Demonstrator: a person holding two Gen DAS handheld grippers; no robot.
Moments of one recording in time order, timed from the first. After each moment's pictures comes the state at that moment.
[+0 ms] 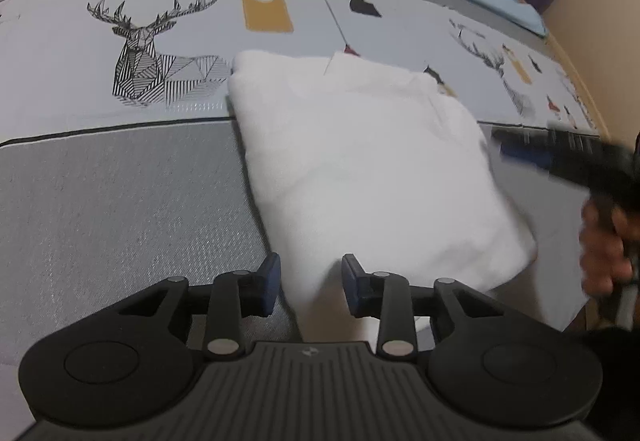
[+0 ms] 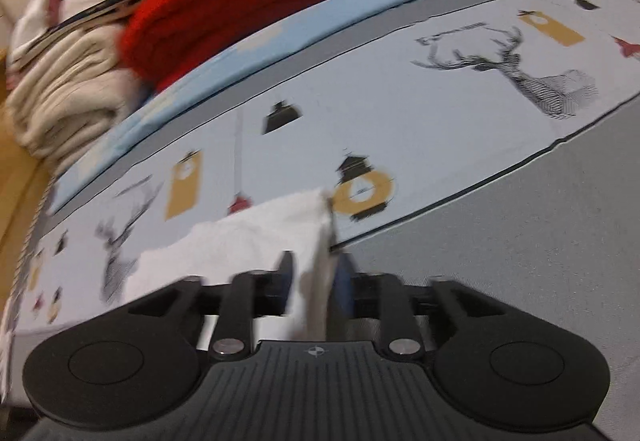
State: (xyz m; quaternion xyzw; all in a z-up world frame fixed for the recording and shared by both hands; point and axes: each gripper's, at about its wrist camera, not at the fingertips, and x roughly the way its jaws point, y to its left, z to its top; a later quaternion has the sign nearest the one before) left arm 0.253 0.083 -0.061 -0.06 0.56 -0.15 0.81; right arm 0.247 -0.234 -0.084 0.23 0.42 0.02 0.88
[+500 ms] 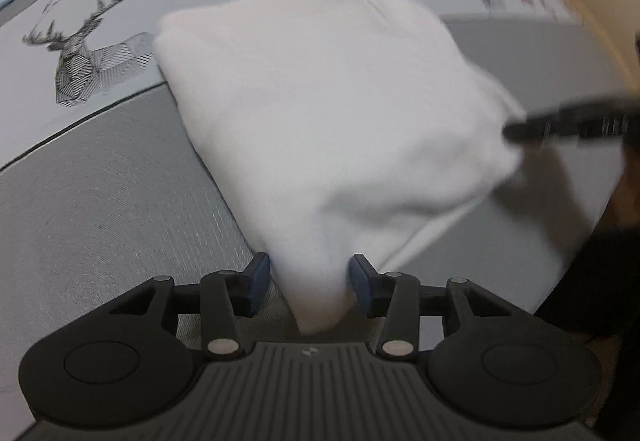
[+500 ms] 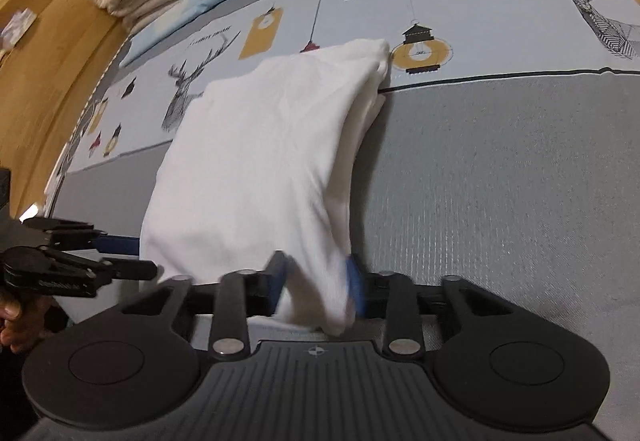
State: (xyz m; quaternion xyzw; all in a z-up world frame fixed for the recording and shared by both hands) left arm 0.222 0.035 -0.090 0.09 0.59 -0.21 0.78; right arm 0.186 -0.239 -0.091 0.16 0.53 0.18 0.81
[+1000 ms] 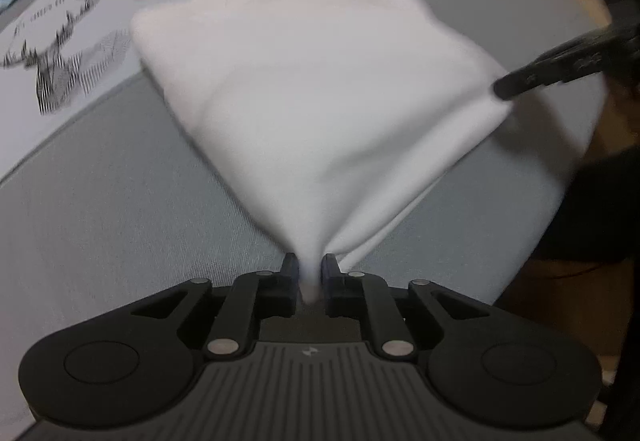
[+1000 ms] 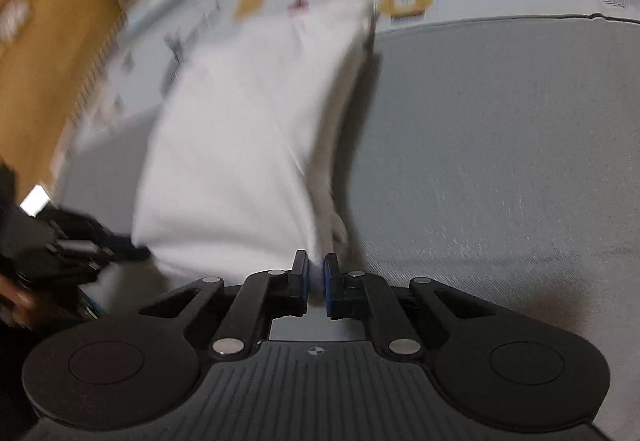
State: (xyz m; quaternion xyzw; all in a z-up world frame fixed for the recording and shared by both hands) left arm 0.211 0.054 -0.080 0.11 0.57 -0.27 0.76; right arm 0.176 -0.250 -0.100 0.16 0.58 0.19 0.77
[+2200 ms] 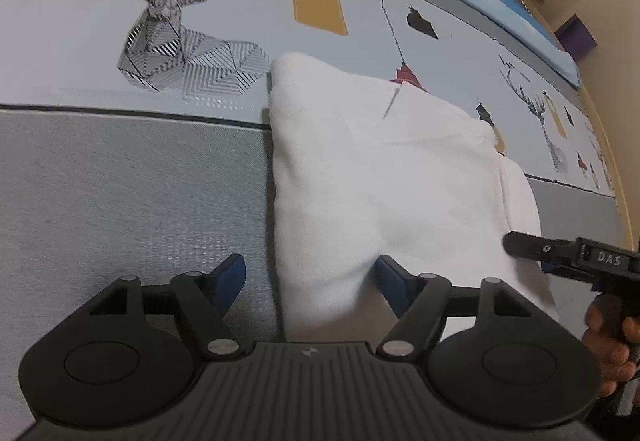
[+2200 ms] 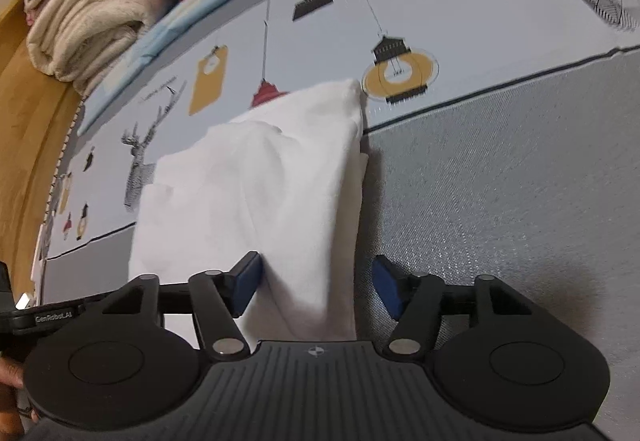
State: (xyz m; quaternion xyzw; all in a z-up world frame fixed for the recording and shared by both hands) left arm 0.310 0.097 -0.120 -0.14 0.57 -0.10 0.80; right arm 0.251 -0.224 -0.121 0.24 0.53 0.10 0.81
